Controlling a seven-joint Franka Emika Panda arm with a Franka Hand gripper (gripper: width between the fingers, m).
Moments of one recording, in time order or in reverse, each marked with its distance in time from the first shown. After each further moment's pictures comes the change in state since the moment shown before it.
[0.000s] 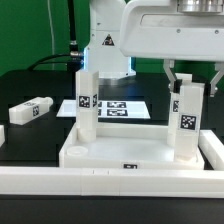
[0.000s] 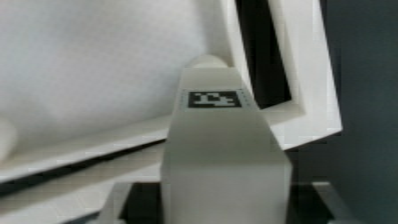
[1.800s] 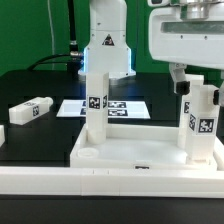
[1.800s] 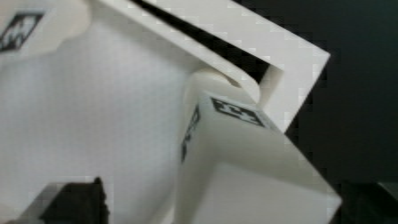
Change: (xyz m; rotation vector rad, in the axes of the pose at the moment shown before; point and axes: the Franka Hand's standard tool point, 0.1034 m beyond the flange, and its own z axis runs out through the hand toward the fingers) arm -0.007 -0.011 0.008 0.044 -0.015 0.511
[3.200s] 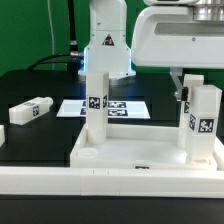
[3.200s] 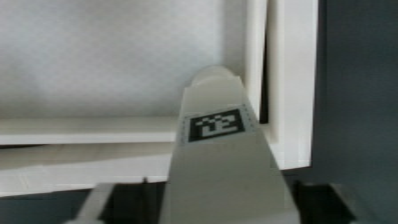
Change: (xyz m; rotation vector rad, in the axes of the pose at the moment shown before) arm -0.002 -0.002 0.002 -0.043 0.028 -0.839
